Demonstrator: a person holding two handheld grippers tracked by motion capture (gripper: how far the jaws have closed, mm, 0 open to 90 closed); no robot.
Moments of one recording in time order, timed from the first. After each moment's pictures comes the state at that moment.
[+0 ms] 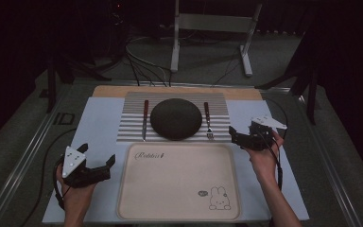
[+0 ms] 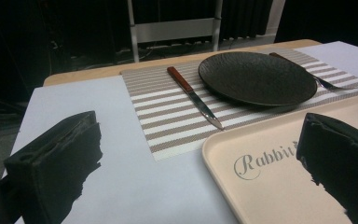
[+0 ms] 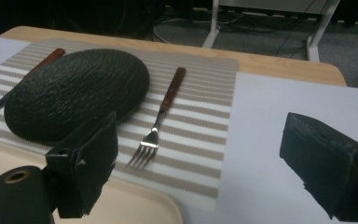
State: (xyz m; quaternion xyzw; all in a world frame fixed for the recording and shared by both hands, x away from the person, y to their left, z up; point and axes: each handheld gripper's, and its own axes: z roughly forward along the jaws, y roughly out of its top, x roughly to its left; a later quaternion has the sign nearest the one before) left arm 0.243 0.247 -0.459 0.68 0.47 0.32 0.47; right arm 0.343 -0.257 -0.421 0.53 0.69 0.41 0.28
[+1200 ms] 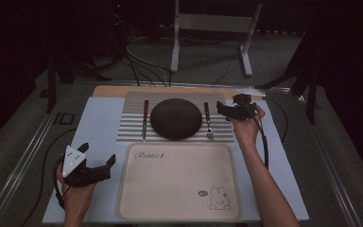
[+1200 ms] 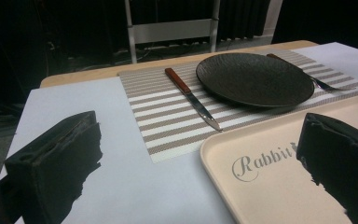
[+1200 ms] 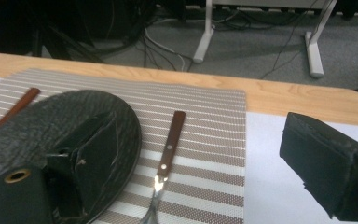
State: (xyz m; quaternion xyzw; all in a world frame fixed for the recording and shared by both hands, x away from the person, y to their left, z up) left arm 0.244 0.247 -0.458 0.68 0.46 0.32 0.47; right arm 0.440 -0.225 -0.415 0.56 0.68 0.39 0.27
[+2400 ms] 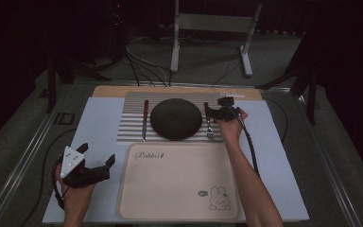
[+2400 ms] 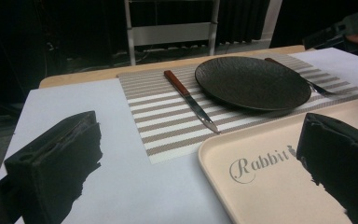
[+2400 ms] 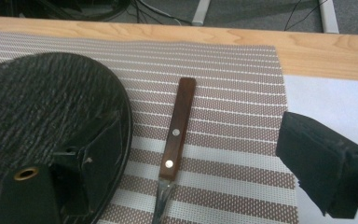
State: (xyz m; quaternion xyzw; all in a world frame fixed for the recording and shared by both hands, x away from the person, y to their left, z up) left arm 0.242 0.248 -0.458 0.67 0.46 0.32 0.48; right arm 0.485 -0.198 -0.478 0.59 0.69 0.34 0.24
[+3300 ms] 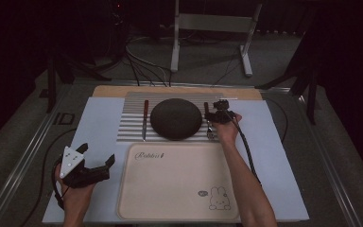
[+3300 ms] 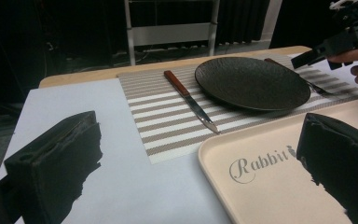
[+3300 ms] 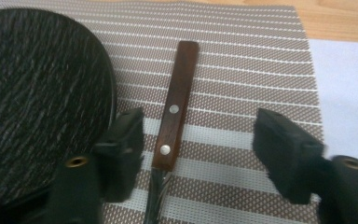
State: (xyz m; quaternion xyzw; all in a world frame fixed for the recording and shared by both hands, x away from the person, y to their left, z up) left arm 0.242 0.249 -0.458 0.67 0.46 0.32 0.48; right arm 0.498 -0.189 -0.508 0.60 0.71 0.31 0.22
